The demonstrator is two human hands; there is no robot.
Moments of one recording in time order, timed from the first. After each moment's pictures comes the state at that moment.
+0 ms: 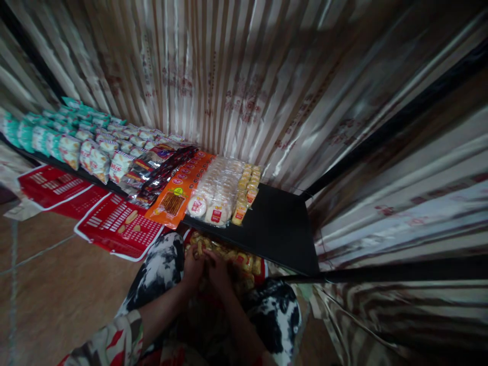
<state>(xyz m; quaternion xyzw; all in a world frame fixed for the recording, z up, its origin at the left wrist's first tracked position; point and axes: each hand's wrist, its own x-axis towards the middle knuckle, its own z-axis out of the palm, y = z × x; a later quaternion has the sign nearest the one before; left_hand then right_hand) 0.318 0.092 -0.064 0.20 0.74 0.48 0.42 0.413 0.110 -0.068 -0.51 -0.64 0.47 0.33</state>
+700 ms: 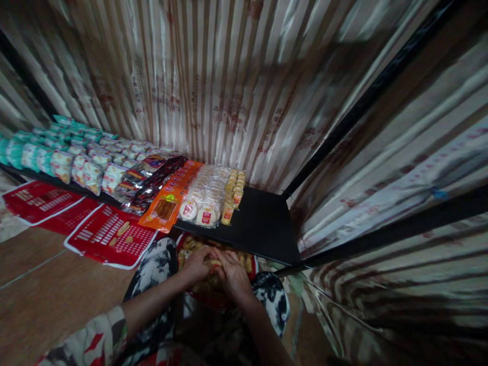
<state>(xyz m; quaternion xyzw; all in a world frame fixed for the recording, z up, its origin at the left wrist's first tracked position) 0.323 0.091 0.019 0.62 0.62 0.28 0.38 0.477 0.093 0.033 -0.45 -0.84 0.22 0.20</state>
